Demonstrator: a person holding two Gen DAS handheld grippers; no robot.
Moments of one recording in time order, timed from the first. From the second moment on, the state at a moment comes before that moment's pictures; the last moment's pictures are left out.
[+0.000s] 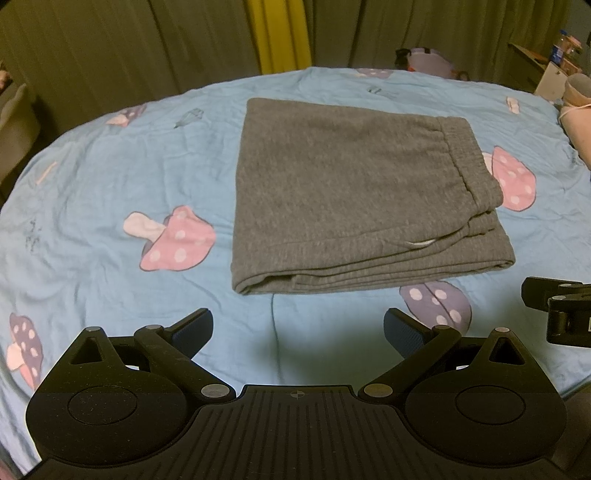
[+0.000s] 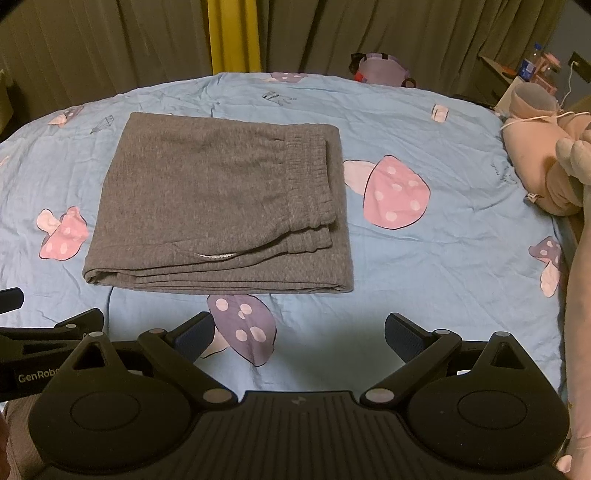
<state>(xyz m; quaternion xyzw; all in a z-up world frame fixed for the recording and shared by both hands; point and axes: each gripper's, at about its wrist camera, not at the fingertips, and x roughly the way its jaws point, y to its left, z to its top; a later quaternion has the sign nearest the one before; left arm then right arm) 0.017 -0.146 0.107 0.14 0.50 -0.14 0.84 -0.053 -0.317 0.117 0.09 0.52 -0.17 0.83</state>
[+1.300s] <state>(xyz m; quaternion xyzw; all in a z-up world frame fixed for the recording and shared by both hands) 0.016 -0.145 0.108 0.13 0.50 -0.14 0.84 -0.053 -0.317 0.117 0.09 0.52 -0.17 0.84</state>
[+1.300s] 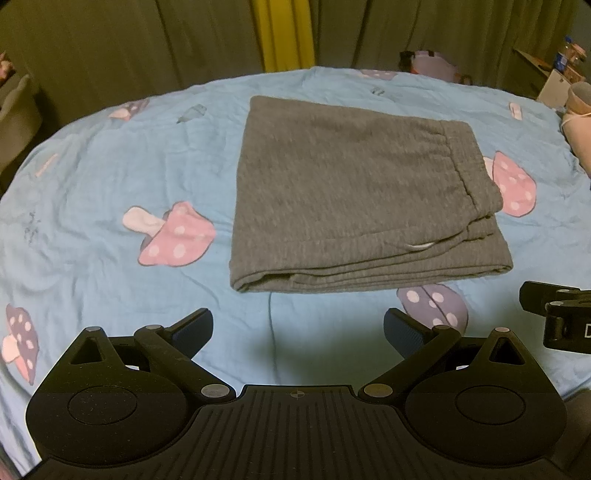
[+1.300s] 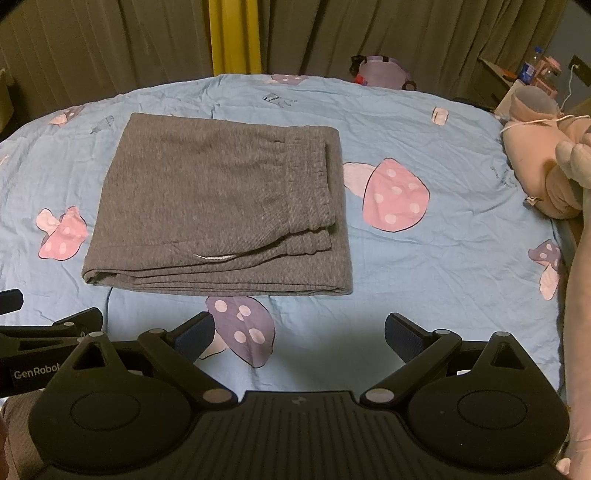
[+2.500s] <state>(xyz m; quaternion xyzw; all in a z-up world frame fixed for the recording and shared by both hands) 0.013 -0.151 0.115 0.13 0.49 -0.13 0.85 -0.055 -0.321 0.120 0.10 0.51 -0.16 0.84</state>
